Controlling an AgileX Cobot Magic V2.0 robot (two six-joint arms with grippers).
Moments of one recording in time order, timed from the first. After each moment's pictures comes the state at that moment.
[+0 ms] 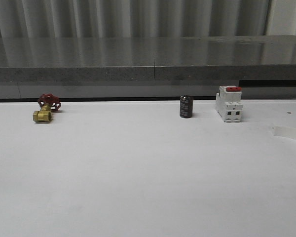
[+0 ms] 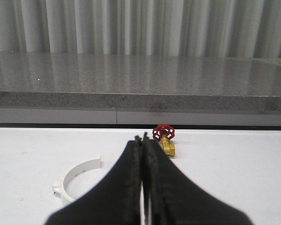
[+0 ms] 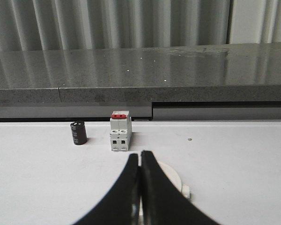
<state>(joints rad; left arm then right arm) -0.08 -0.01 -0.01 0.11 0.05 -0.20 0.06 -0.01 0.03 0.01 0.03 0.08</state>
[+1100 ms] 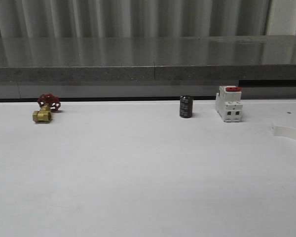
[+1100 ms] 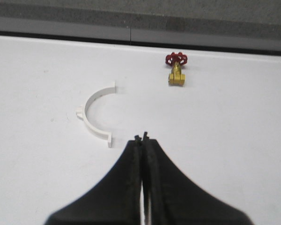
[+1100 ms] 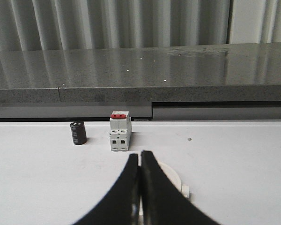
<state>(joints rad) -0.08 0.53 -0.75 0.08 0.85 -0.20 0.06 -0.01 0.03 0.01 0.03 0.08</state>
